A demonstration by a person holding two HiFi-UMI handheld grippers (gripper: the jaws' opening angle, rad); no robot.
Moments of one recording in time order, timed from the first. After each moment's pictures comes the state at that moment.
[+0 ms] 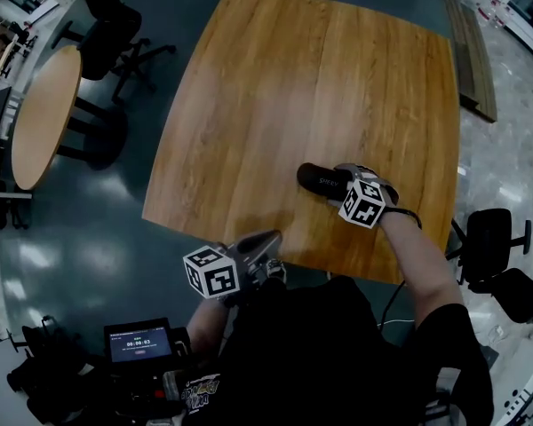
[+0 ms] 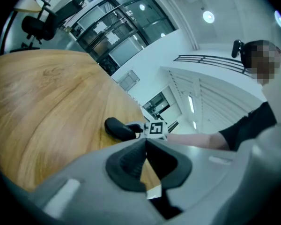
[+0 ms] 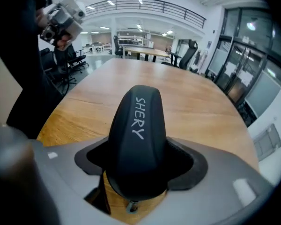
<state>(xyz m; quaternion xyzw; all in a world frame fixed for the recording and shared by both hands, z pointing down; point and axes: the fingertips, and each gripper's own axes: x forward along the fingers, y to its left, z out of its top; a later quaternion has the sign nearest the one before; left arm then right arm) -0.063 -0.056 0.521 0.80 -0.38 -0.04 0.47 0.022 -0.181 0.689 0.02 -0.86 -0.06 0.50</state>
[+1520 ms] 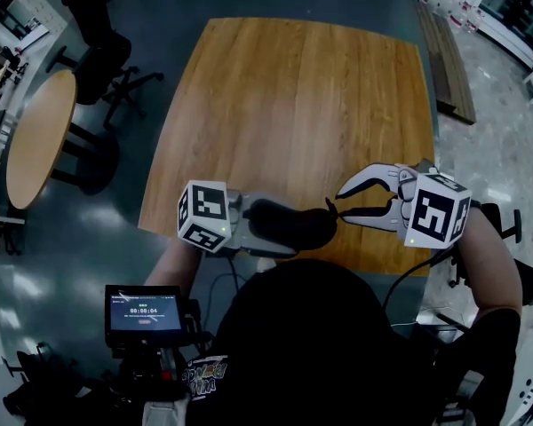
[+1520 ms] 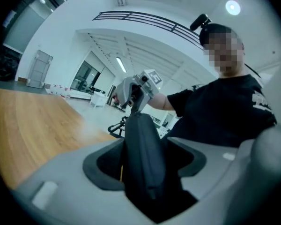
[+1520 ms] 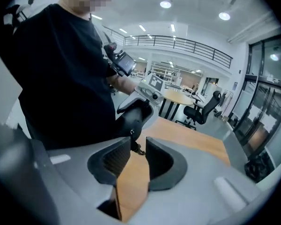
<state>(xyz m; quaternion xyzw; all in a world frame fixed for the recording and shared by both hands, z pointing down) 0.012 -0.038 0.394 0.96 0.05 0.10 0.25 0.041 -0.080 0.369 -0.17 -0.92 -0.15 0.33</state>
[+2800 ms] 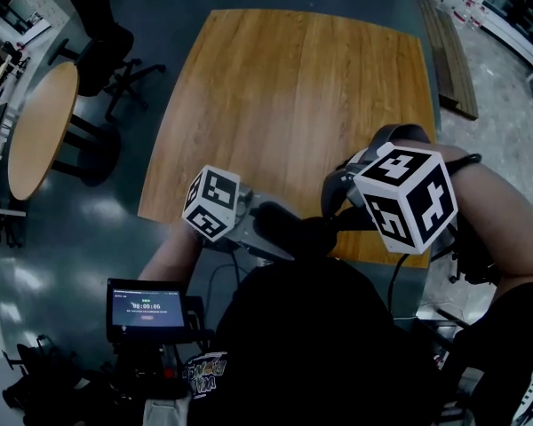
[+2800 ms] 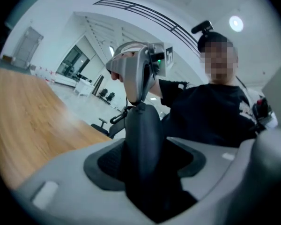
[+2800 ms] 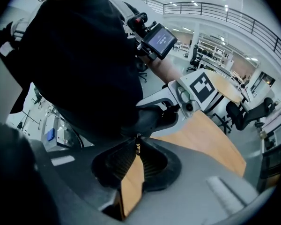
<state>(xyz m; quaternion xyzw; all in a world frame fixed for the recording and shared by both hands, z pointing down) 0.021 -0.002 0.396 0.94 0.16 0.10 0.29 0.030 -0.030 0.367 -0.39 -0.75 -0.23 0.48</state>
